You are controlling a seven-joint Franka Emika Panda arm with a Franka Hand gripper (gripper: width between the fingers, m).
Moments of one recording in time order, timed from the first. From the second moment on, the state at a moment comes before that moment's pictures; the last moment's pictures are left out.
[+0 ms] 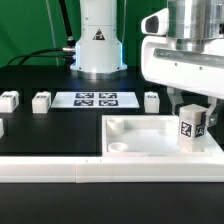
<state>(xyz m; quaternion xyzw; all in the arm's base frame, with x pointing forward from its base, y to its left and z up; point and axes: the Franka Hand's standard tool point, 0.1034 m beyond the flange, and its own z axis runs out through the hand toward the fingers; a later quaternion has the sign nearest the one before) 0.622 0.117 0.075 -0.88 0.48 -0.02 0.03</state>
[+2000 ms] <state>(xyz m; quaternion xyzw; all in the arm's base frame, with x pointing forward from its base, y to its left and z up) 0.621 0.116 0.076 -0.98 -0.20 -0.02 0.00</state>
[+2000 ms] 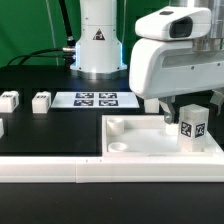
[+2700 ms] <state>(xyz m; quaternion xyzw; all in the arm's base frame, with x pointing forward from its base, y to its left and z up) 0.620 0.116 0.075 -1.00 -0.08 -0.02 0.01</state>
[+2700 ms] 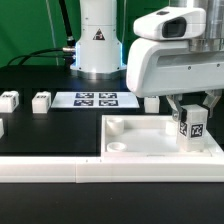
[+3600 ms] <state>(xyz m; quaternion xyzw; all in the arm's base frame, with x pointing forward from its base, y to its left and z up) 0.621 0.105 0.075 -0.96 0.27 -0.01 0.01</state>
